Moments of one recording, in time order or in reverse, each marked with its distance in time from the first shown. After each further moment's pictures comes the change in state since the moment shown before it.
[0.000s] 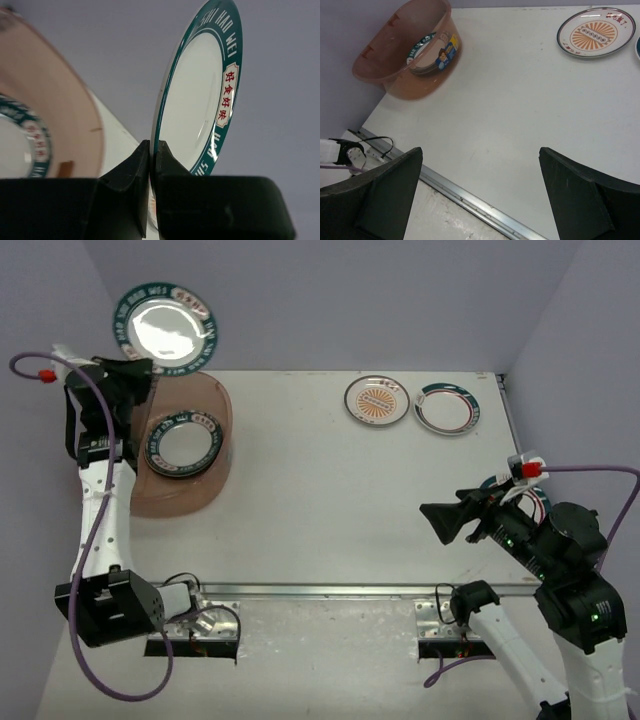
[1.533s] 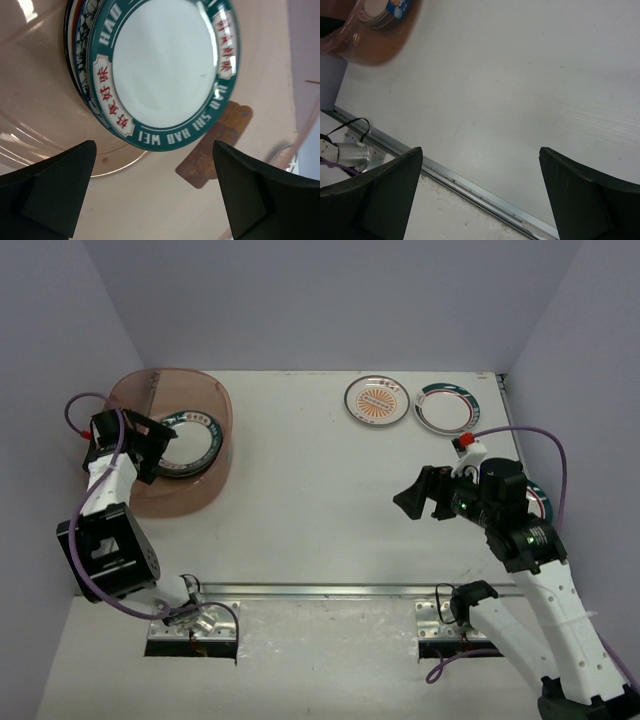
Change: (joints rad) left arm 0.285 0.204 -0.241 -0.299 0.077 0.181; right arm 0.000 0.237 -0.215 0.139 -0.022 0.030
